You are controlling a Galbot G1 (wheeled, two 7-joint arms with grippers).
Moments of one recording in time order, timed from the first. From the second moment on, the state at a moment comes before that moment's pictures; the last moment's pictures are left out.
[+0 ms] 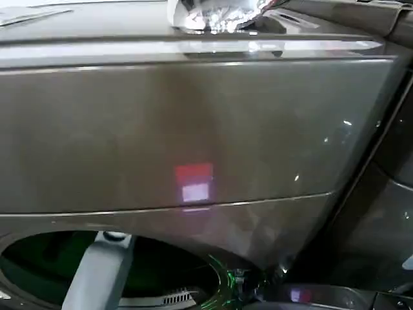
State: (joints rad) left arm 0.33 -1.40 -0.22 -1.12 -0.14 0.47 -0.01; right arm -1.98 1.04 2.59 1.97 0.61 -0.24 -0.01
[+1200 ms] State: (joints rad) left arm -0.06 -1.38 0.23 -0.57 0.28 0.32 0.69; right arm -1.95 1.05 2.54 1.98 0.59 -0.21 -0.04
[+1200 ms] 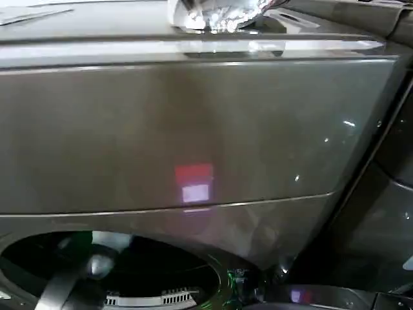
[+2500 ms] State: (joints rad) left arm -0.19 -1.45 0.59 -0.18 0.69 -0.04 1.11; right arm -1.90 1.06 2.50 1.98 0.57 -0.19 -0.05
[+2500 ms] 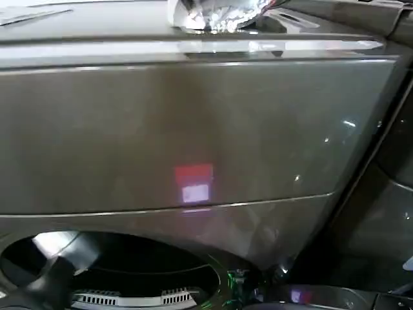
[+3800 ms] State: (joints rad) left arm -0.17 -1.46 0.56 -0.18 0.62 -0.03 1.11; right arm -1.91 1.06 2.52 1.97 0.57 -0.19 -0.05
